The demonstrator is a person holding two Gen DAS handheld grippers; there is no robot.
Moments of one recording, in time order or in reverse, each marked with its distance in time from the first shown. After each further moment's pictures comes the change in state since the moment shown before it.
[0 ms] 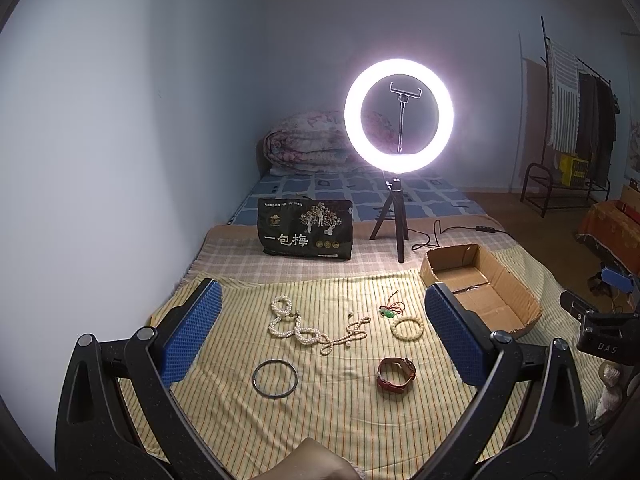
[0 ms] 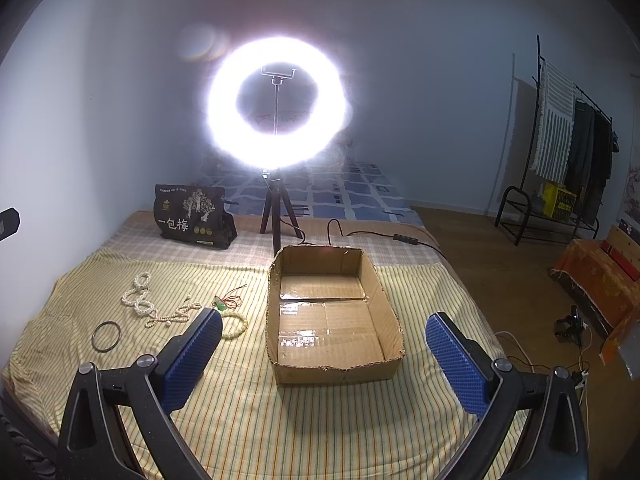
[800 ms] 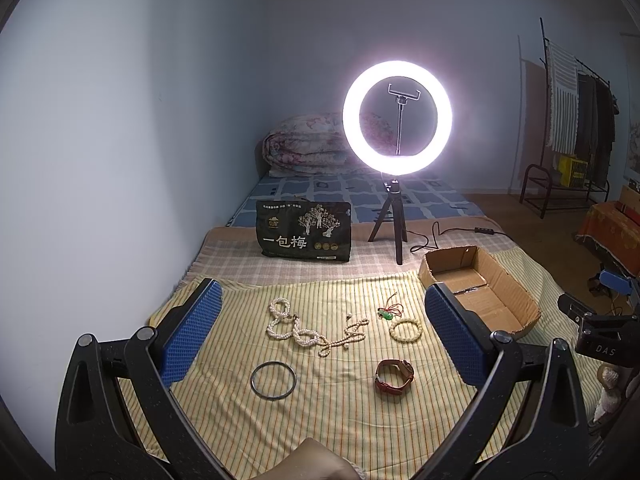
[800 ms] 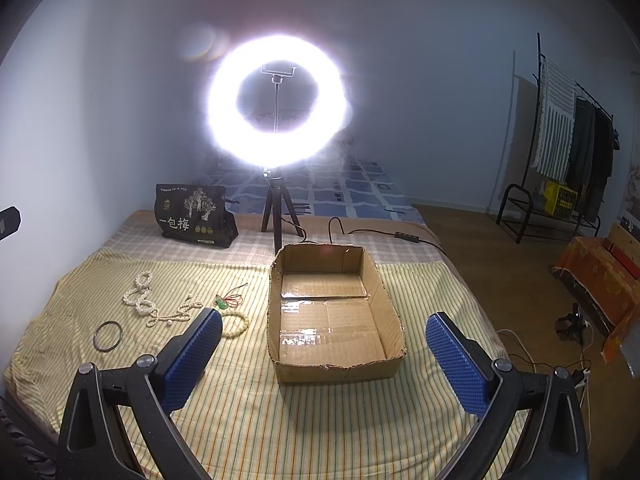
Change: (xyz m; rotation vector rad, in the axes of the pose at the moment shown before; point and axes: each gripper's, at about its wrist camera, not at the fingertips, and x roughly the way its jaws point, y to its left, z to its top) left arm -0.002 0.000 -0.001 -0.002 -0.005 0.001; right arm 0.002 0.001 -0.002 0.006 0.005 0.004
